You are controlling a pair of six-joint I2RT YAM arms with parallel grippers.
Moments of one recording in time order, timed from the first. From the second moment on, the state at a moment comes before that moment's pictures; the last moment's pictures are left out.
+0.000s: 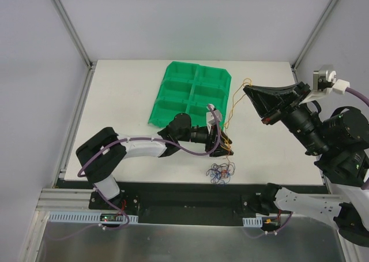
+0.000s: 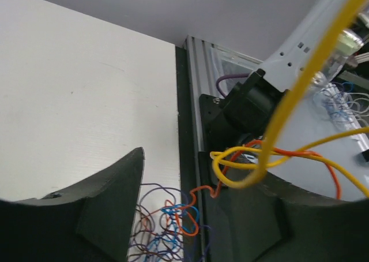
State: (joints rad) left arm -0.97 1.65 0.86 0.80 0.71 -0.43; right arm 0.96 0.80 1.47 -0.38 0.18 0.24
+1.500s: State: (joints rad) left arm -0.69 0.87 0.43 -0.07 -0.24 -0.54; right arm 0.64 1.20 1.41 -0.40 0.24 0.33
